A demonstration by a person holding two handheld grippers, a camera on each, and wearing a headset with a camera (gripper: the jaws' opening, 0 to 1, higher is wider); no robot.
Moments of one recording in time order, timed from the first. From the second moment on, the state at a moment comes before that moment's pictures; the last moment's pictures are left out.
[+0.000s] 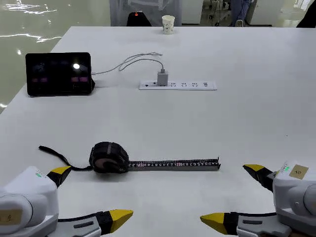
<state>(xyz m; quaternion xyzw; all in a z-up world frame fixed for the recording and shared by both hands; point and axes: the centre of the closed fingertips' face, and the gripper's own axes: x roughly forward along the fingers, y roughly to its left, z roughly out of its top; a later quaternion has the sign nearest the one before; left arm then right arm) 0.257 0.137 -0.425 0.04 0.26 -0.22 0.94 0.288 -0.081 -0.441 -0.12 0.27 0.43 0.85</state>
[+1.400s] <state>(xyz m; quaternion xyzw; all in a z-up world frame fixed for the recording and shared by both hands) 0.237 0.124 -0.417 0.01 0.25 -0.17 0.95 0.268 -0.062 -0.432 -0.07 0.26 0.40 0.88</state>
